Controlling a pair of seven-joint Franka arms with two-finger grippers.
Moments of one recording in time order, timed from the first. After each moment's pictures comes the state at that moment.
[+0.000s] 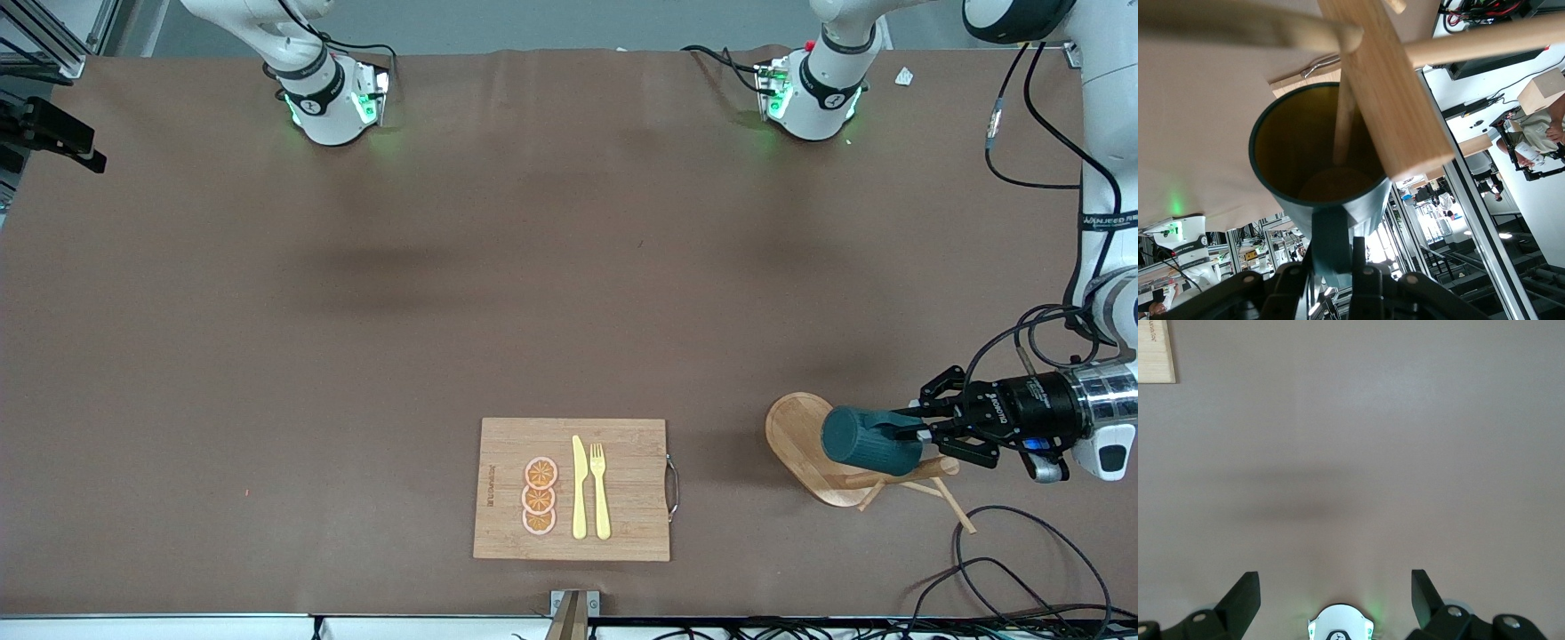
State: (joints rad) left arm 0.29 0.70 -0.15 -1.29 -1.09 1.67 -0.78; right arm 0.00 -0.11 -0.06 -1.53 -0.02 1.34 -0.05
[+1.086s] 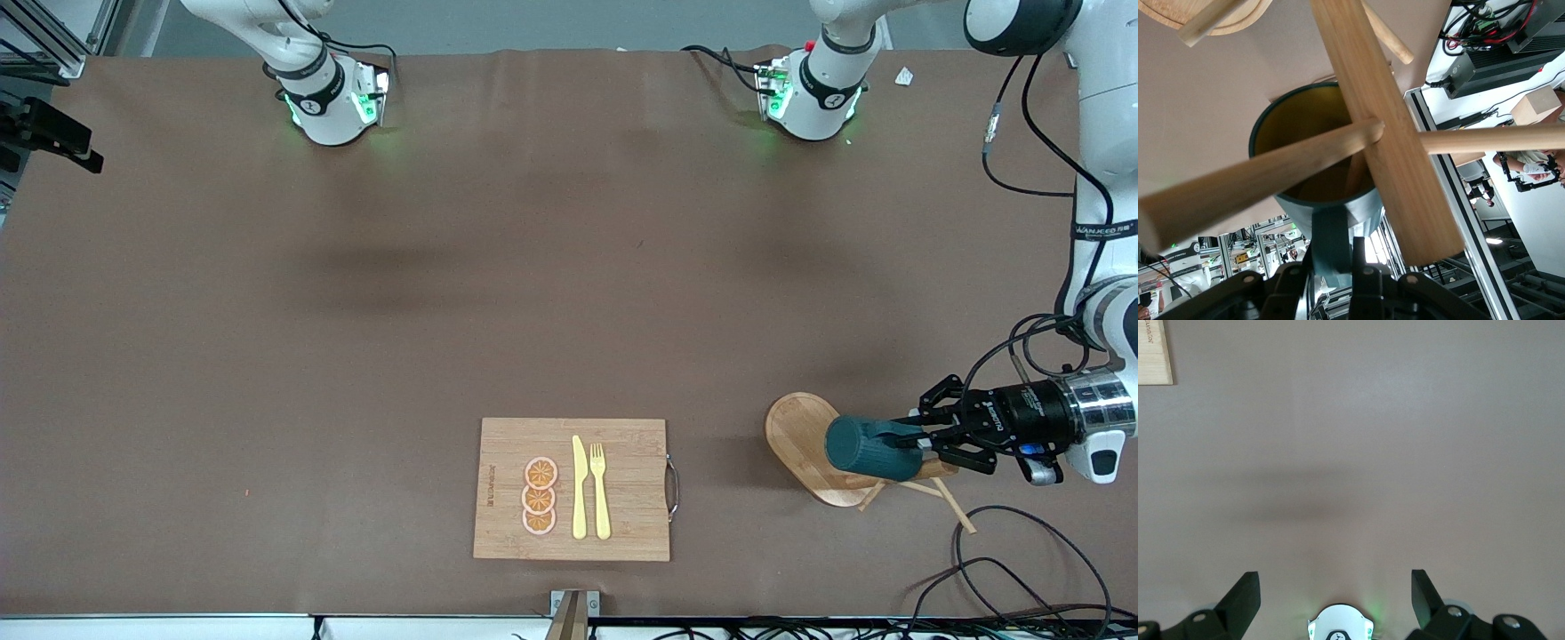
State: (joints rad) left arm 0.31 0.74 -0.15 -1.29 -1.09 1.70 -0.77; right arm 0.00 -0.11 -0.07 -1.53 -0.02 1.34 -0.05
